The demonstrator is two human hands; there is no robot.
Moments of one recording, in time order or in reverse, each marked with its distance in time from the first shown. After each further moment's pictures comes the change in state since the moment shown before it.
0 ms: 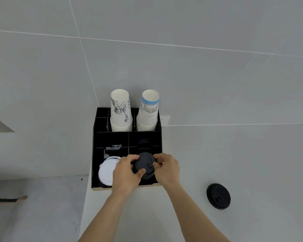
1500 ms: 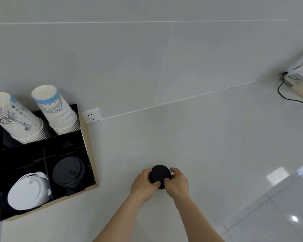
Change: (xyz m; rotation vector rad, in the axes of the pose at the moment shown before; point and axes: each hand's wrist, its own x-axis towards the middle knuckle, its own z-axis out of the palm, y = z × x) left_hand -0.078 0.126 0.211 -0.044 -0.703 -0.146; right_hand -0.032 0.209 -0.149 0.162 0.108 0.587
